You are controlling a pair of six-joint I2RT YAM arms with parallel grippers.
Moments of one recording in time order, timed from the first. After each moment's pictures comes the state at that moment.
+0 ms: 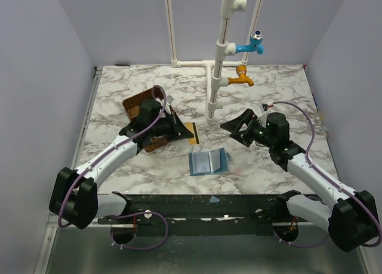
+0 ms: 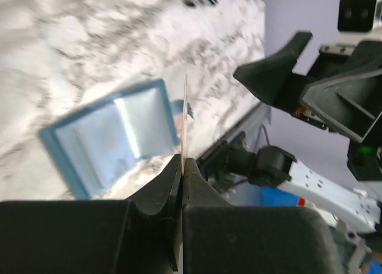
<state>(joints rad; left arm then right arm) -0.49 1.28 0.82 -0.08 0.59 -0.89 0.37 1.04 0.57 0.13 -0.41 1.04</state>
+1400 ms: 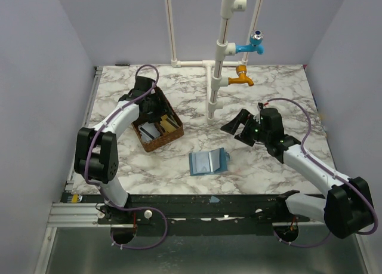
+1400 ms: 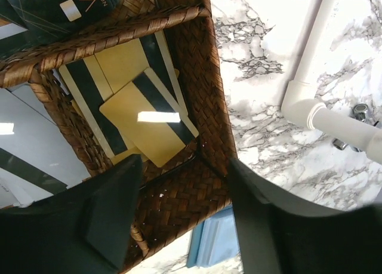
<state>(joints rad) -0.22 1.70 1.25 -0.48 0.24 -0.66 0.37 1.16 0.65 -0.04 -0.27 0.86</state>
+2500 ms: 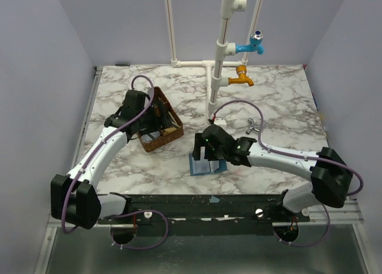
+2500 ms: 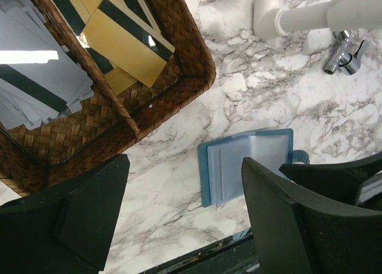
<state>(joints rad) -0.29 1.27 1.02 -0.54 0.24 -0.54 0.96 1.43 0.93 -0.32 0.24 0.80</state>
